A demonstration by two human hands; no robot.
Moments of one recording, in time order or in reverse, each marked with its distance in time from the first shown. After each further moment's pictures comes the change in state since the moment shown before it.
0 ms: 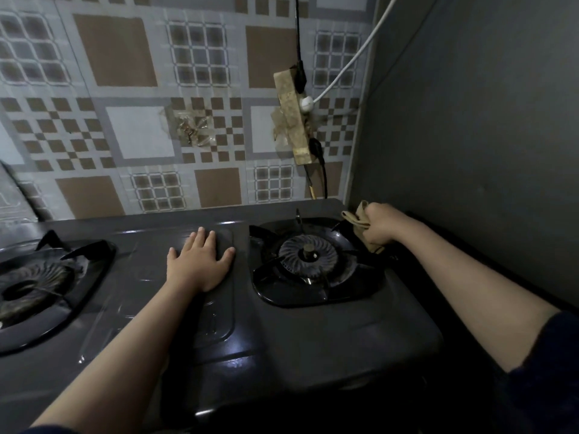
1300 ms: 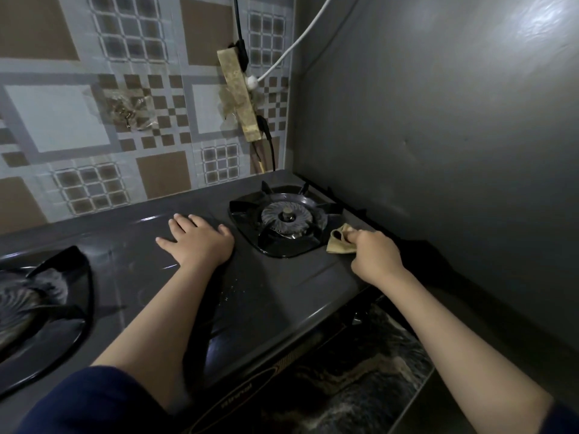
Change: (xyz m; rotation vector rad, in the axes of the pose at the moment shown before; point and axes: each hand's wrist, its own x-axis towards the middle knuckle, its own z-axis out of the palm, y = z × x) left_hand -0.002 0.005 -0.003 -0.072 -0.093 0.052; right_hand -0.179 -0.069 0.085 -0.068 0.272 0.387
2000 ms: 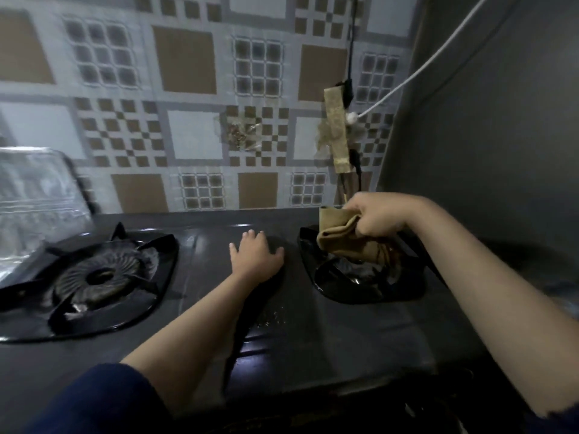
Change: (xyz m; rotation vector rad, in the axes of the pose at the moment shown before) left_hand -0.009 -0.012 -0.017 -0.207 0.050 0.067; right_hand 0.086 -0.102 -0.117 0.088 -0.539 -0.694
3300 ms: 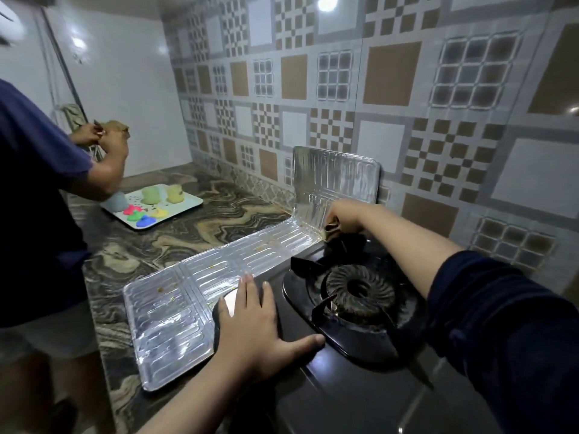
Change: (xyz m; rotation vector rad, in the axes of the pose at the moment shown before) left_hand -0.194 -0.200 -0.090 0.304 0.199 -0.942; right_hand 0.283 -0.394 0.122 -0.495 0.001 -1.066
